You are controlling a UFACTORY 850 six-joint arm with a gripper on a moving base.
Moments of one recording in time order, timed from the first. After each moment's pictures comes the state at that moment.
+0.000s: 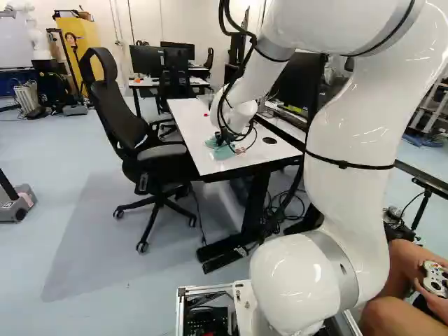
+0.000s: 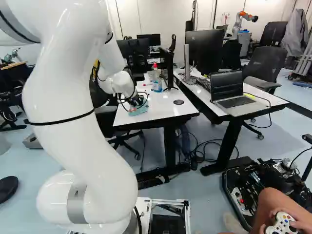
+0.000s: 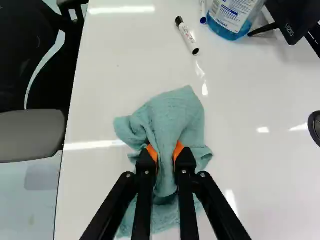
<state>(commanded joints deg) 5.4 -14.7 -49.0 -1.9 5.2 0.0</state>
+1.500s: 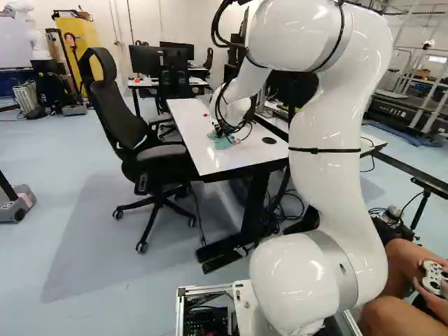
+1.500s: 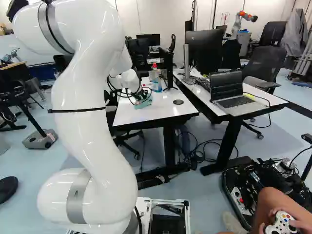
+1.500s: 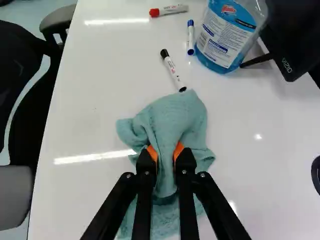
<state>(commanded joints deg) 5.5 -27.4 -65.0 -1.9 5.2 0.0</state>
